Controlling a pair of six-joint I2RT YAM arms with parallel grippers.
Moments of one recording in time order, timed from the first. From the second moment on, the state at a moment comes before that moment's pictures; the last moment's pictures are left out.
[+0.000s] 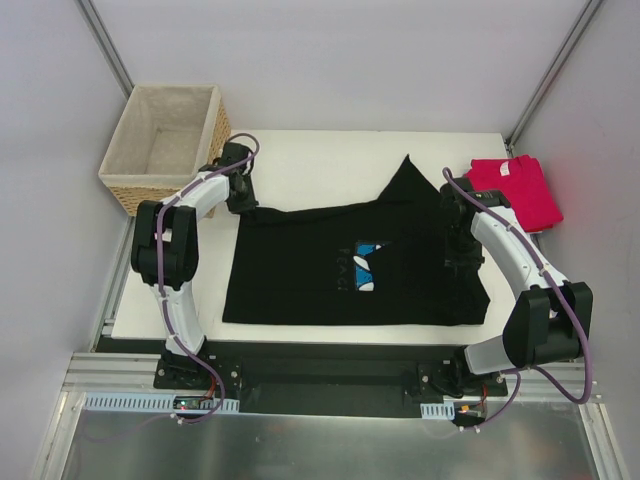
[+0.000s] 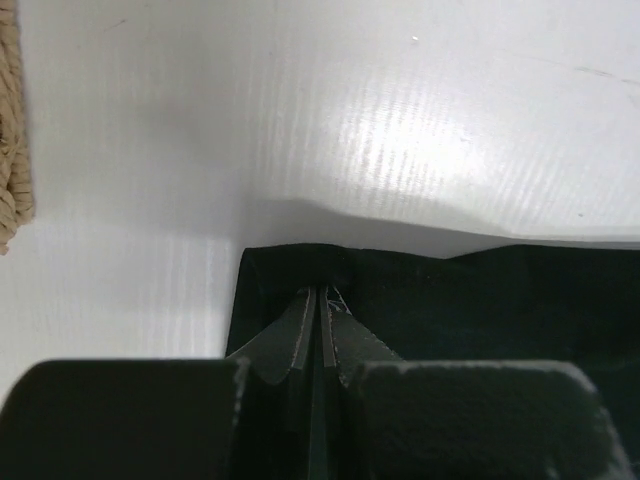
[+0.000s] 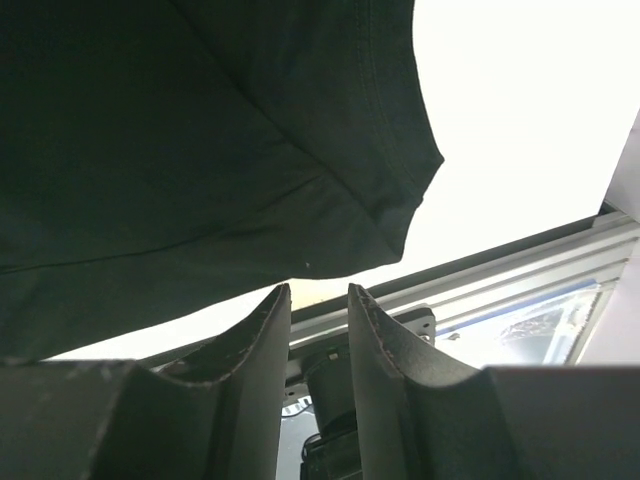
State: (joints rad) left arm -0.17 1.94 1.42 -0.55 -0.02 -0.38; right arm 0.20 1.43 1.17 -1.22 0.29 0.32
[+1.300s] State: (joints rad) left arm -0.13 2.03 1.67 -0.50 0.07 -0.38; right arm 0.20 1.39 1.16 -1.26 0.30 0.28
